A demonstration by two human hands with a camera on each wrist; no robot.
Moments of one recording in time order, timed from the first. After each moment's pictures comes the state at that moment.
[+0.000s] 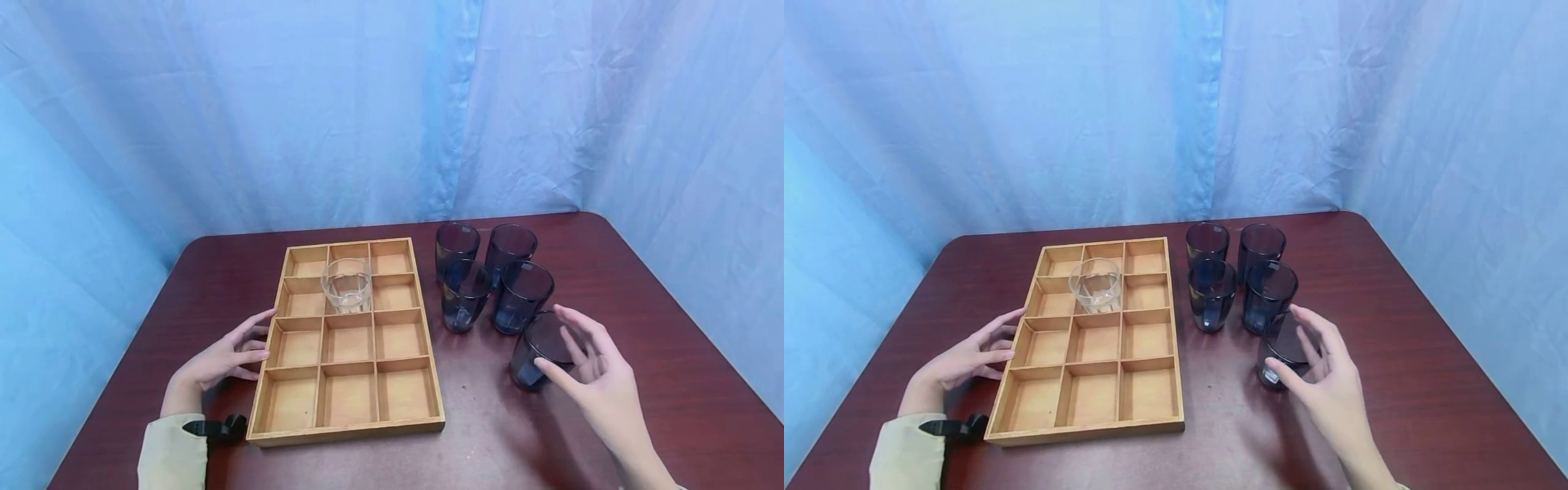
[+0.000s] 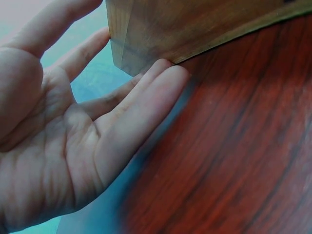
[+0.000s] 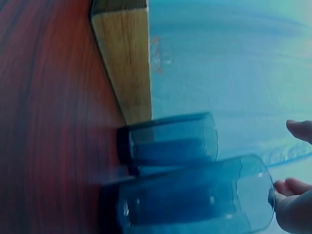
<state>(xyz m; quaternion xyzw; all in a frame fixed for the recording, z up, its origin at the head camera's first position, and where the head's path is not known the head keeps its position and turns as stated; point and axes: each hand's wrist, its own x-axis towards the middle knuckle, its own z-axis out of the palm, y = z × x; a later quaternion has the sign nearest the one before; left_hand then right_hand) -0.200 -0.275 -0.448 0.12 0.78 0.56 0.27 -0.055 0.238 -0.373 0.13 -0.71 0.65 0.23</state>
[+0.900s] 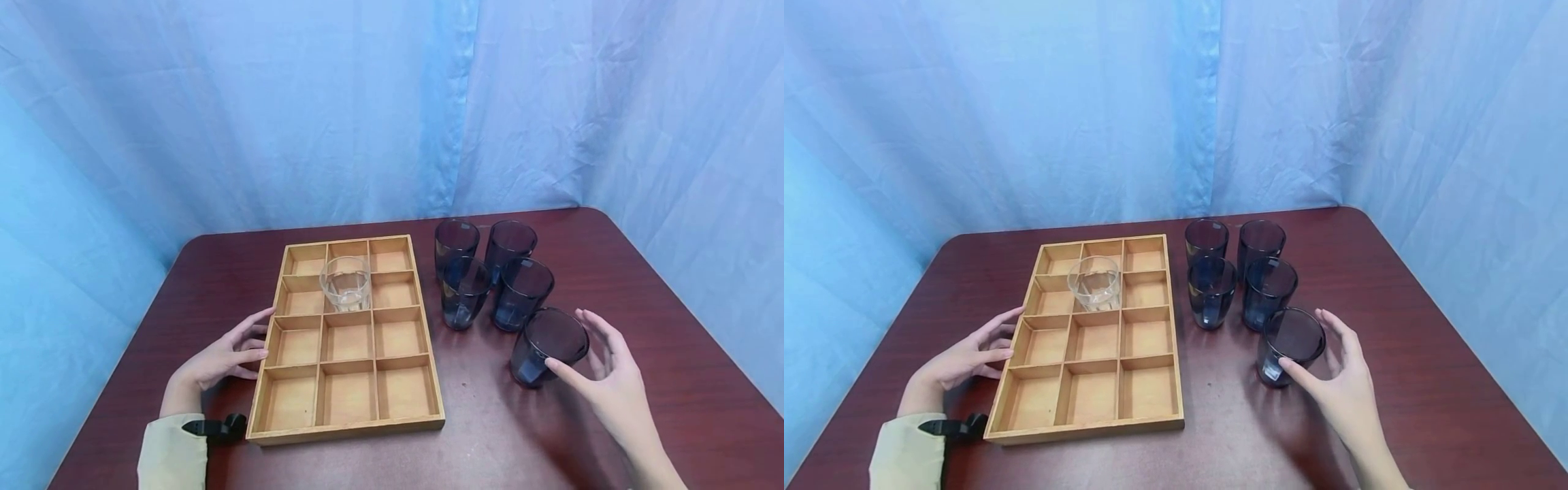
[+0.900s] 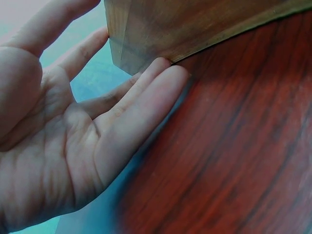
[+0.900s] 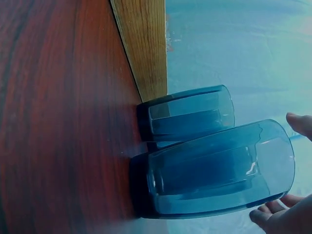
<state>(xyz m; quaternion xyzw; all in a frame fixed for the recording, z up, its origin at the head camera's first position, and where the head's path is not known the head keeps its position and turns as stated) -0.201 -0.274 -0.452 0.10 0.79 0.55 0.27 -0.051 0.261 -0.391 -0.06 -0.80 0.56 0.18</state>
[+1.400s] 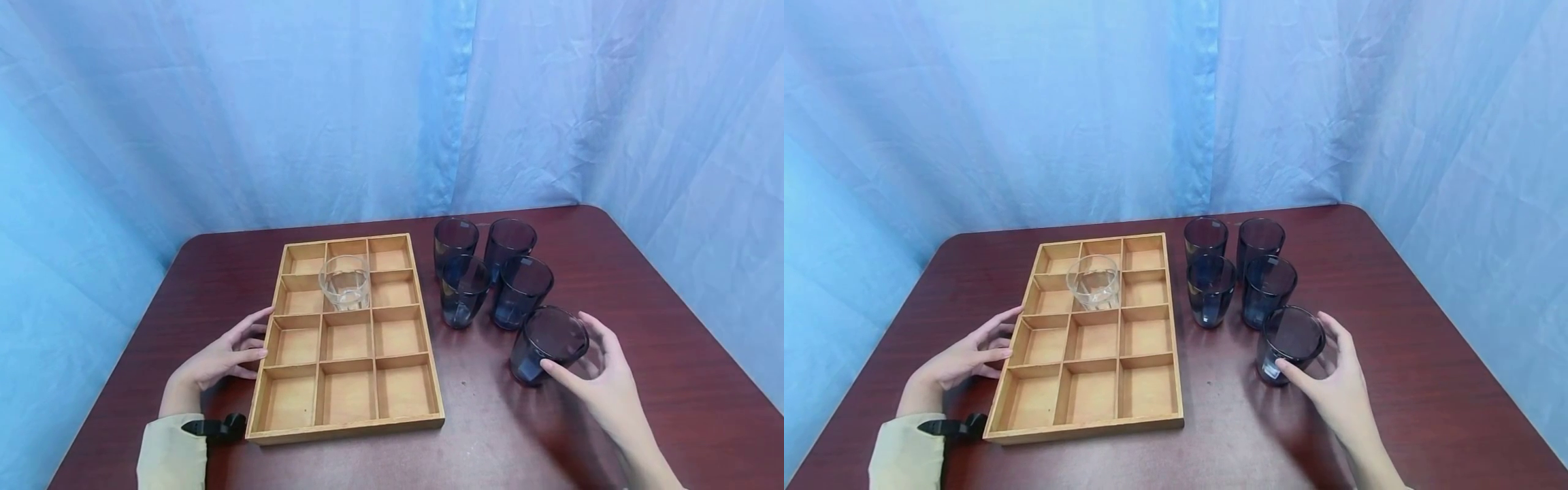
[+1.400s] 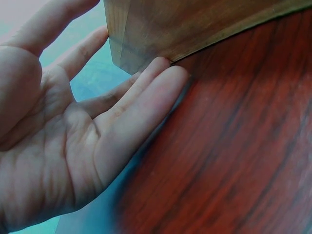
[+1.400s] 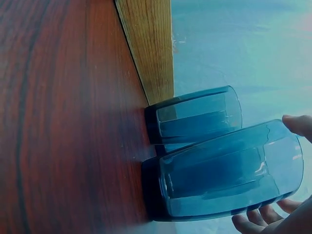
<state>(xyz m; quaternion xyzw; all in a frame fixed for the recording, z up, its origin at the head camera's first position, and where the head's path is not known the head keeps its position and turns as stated) -0.201 -0.274 -0.451 0.10 0.79 0.55 0.27 -0.054 0.259 -0.397 -0.10 -0.84 0.51 0.15</state>
